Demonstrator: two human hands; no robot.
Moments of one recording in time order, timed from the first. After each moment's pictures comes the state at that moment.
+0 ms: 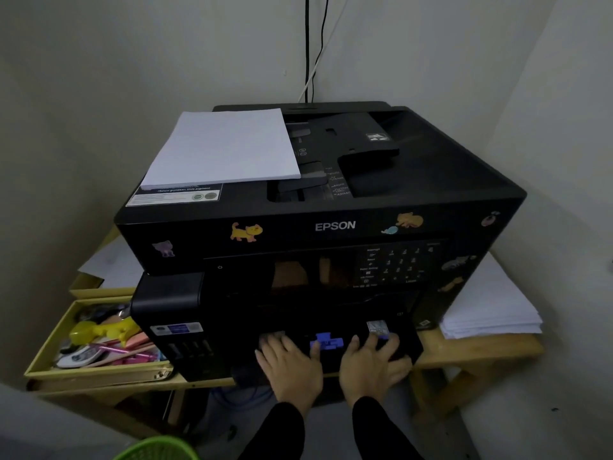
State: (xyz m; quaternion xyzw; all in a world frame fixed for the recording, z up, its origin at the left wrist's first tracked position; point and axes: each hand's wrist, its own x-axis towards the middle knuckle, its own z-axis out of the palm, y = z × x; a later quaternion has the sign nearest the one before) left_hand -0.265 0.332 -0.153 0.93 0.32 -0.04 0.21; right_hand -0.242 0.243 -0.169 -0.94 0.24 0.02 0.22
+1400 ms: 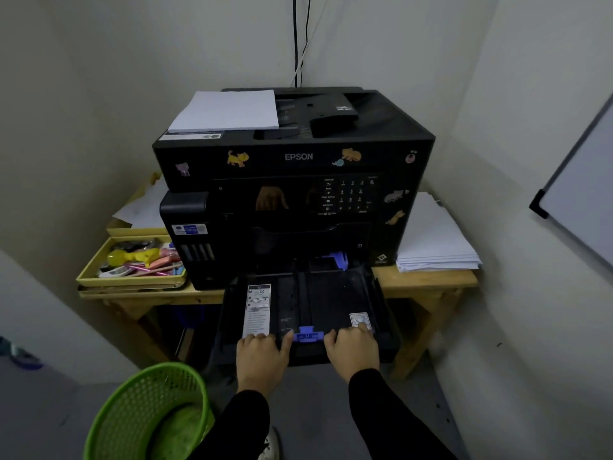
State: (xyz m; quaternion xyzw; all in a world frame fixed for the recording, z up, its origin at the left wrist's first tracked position) left_hand -0.436 0.303 -0.158 0.98 0.21 -0.03 0.07; right_hand -0.393 0.157 -0.160 -0.99 -0.04 0.07 0.12
